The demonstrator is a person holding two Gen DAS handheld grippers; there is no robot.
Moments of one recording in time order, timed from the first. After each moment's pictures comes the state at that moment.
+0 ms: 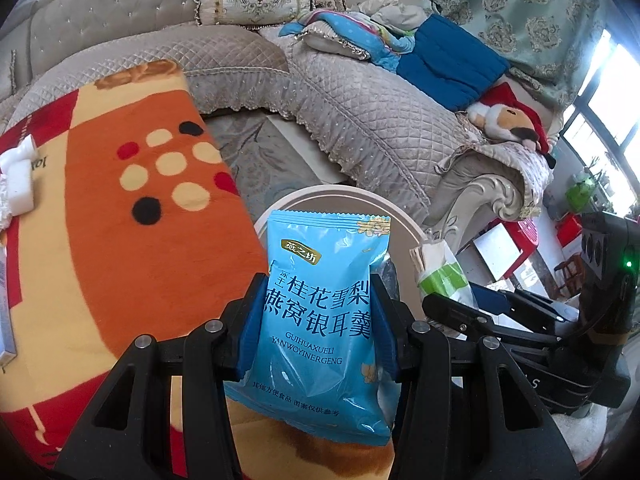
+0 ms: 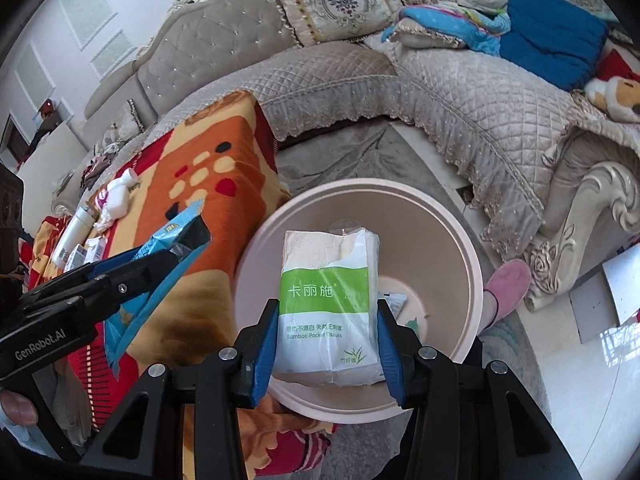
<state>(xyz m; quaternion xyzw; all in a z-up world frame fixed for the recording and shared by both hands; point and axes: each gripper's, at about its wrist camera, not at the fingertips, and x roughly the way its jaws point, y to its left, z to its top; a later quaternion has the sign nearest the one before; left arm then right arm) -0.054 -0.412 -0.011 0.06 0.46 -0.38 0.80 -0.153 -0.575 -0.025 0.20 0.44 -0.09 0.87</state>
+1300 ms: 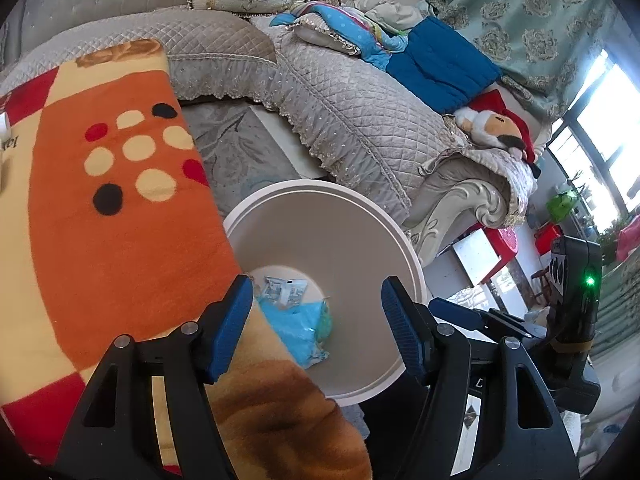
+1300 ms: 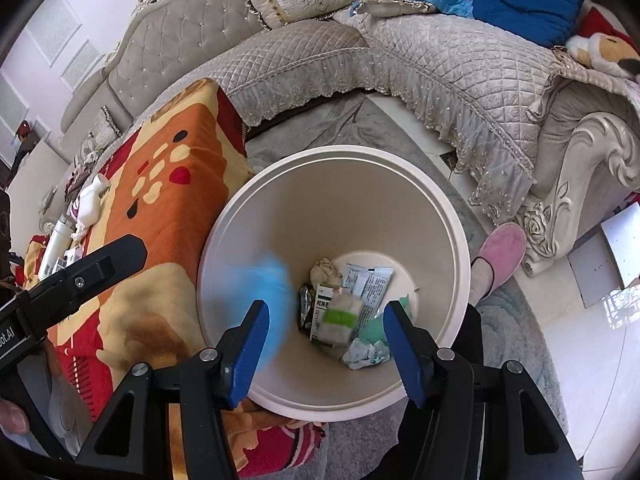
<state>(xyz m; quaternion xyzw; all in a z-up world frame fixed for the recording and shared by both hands) -0.046 -0.426 -0.019 0.03 0.48 -0.40 0.78 -0.153 -0.597 -0.050 0.23 0.47 -0.11 0.84</state>
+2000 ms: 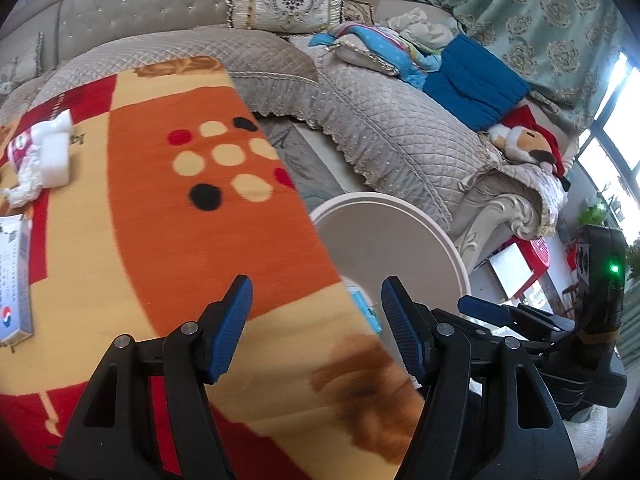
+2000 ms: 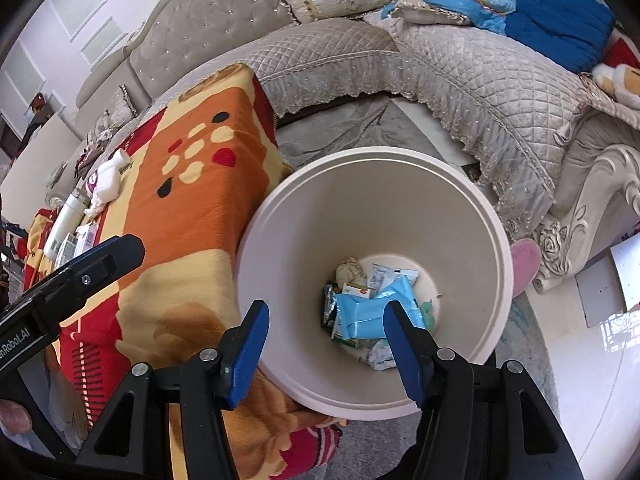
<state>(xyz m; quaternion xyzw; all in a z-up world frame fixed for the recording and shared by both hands) -0.040 -0.368 -0.015 0.03 0.45 -0.34 0.82 -0.133 -0.553 -0.040 0.20 0.47 -0.09 0.85</state>
